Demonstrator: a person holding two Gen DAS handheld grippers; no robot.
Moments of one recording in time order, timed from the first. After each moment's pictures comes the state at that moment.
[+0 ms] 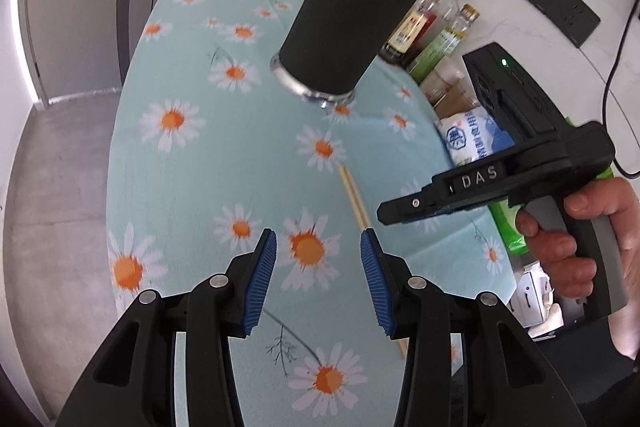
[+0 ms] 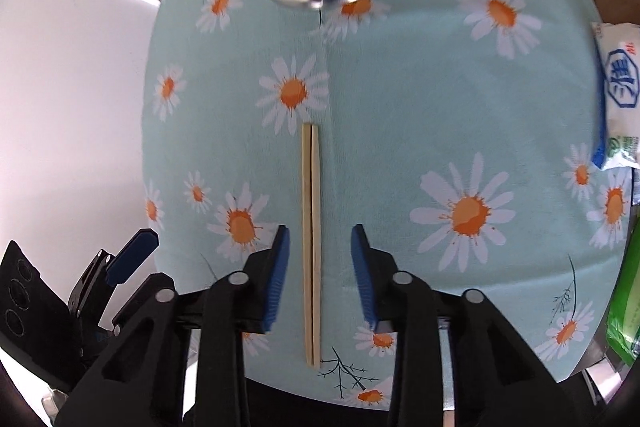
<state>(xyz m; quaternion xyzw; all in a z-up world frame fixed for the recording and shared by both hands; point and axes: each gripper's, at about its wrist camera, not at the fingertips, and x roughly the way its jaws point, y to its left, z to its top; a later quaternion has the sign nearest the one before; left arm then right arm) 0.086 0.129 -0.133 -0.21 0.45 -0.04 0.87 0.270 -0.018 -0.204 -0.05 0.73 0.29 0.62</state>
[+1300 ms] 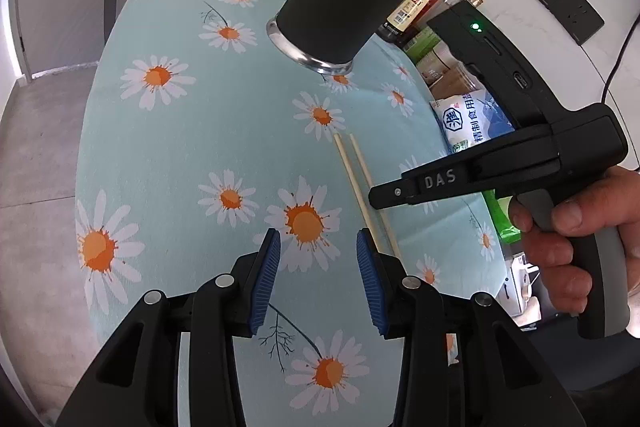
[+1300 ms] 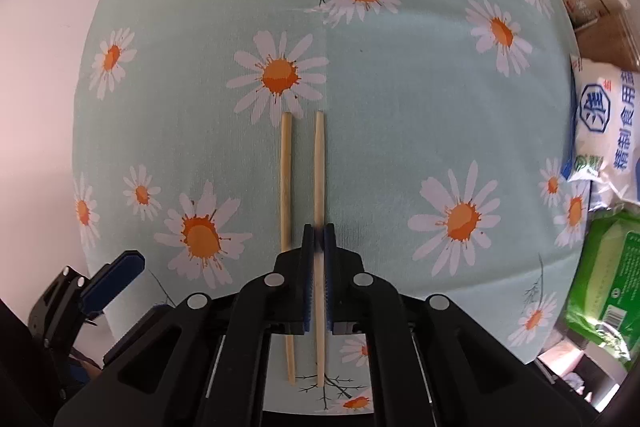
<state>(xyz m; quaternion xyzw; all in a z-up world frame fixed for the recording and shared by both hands) 0.090 0.132 -0.156 -0.24 0.47 -0.07 0.85 0.232 0.045 -0.213 -0.16 0.71 0.21 0.65</state>
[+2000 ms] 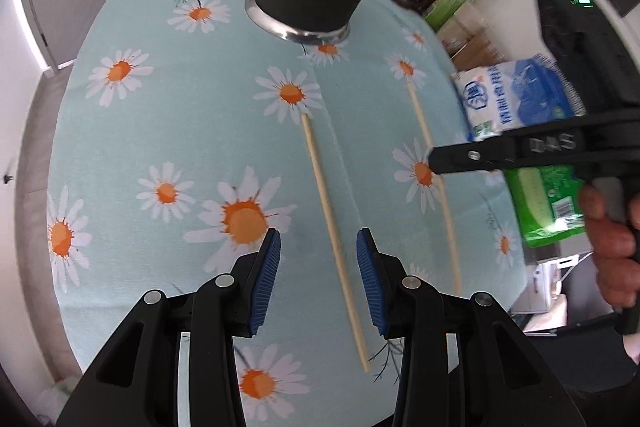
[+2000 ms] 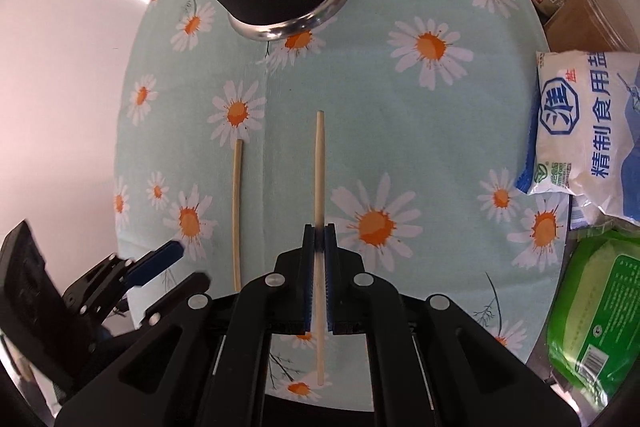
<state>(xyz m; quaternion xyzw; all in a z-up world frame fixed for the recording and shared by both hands) 0.133 0.067 -0.154 -0.20 0.54 0.00 0.82 0.285 -0.064 -0.174 -0.08 0.69 0.31 0.65</state>
